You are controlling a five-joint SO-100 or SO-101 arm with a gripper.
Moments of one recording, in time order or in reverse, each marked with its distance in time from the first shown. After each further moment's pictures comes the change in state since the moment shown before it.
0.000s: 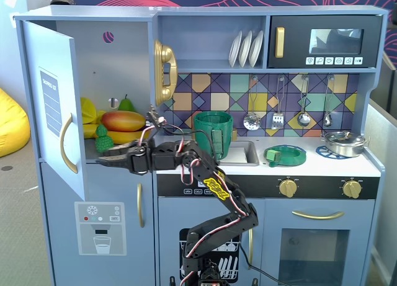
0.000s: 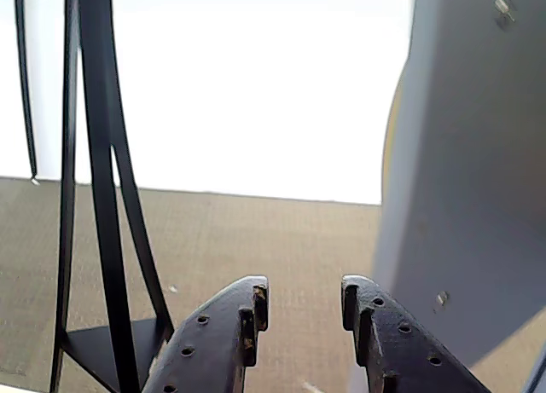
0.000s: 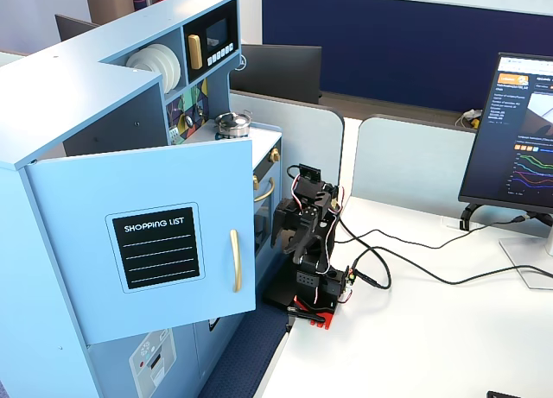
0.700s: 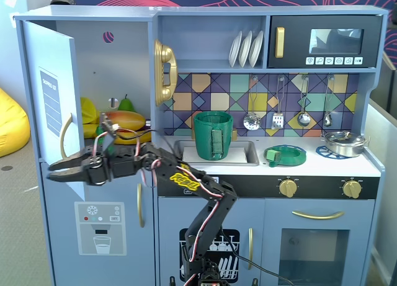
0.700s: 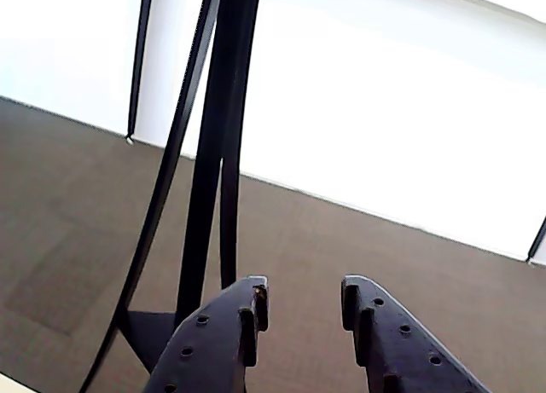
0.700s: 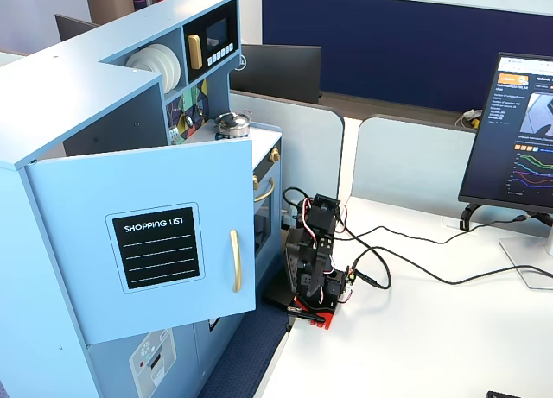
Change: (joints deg) arm -11.1 -25.7 -14.4 -12.7 -6.2
